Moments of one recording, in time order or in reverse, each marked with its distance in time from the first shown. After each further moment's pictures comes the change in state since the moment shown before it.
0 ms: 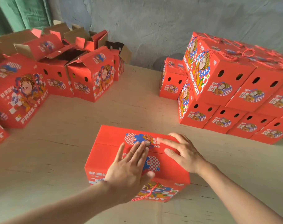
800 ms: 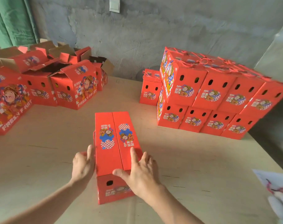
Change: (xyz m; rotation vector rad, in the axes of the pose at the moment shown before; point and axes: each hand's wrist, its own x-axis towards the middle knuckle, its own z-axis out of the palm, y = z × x) left_hand -0.002 -0.003 0.040 -1.108 0.564 -0.884; right_hand -0.083 -0.091 0.030 -0.106 -0.101 0.337
